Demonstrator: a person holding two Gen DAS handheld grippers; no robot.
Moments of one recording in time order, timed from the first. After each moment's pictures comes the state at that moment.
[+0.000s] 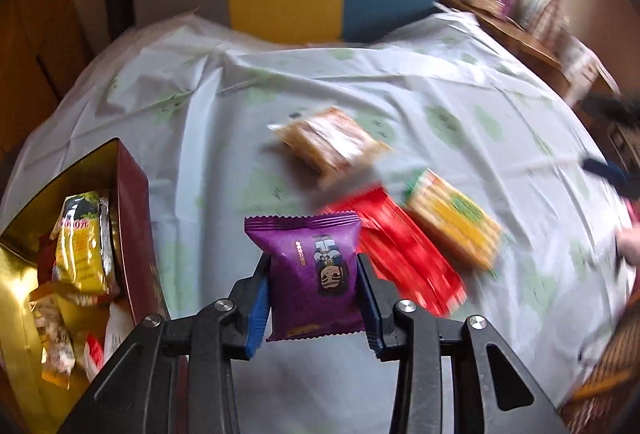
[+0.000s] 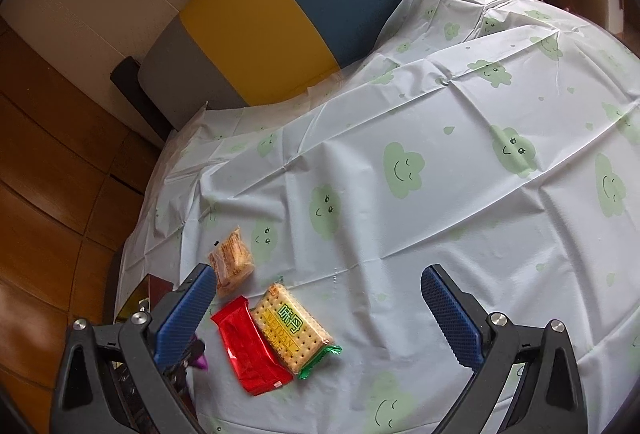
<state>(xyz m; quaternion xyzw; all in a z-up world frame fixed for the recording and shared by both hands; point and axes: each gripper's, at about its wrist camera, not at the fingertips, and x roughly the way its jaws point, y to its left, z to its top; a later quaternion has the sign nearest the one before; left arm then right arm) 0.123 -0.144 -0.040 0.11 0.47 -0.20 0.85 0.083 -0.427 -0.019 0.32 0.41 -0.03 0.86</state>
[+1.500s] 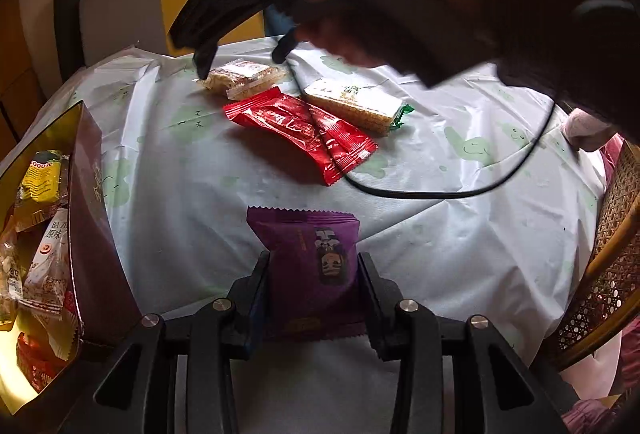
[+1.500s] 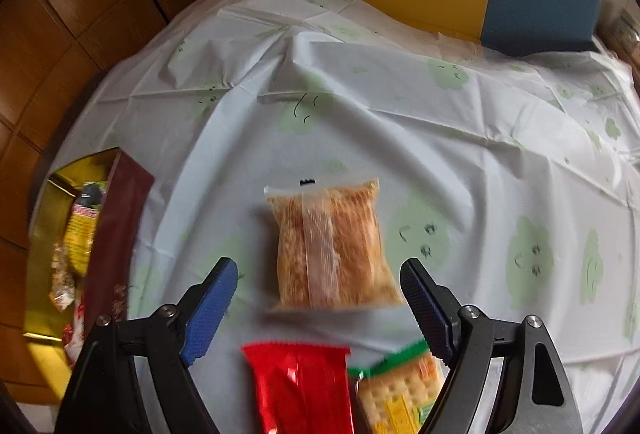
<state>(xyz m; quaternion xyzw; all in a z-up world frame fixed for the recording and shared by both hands) 0.017 -0.126 -0.088 0.14 0.41 -0.31 0.85 0.249 -0.238 -0.078 0.02 0.54 0.09 0.84</state>
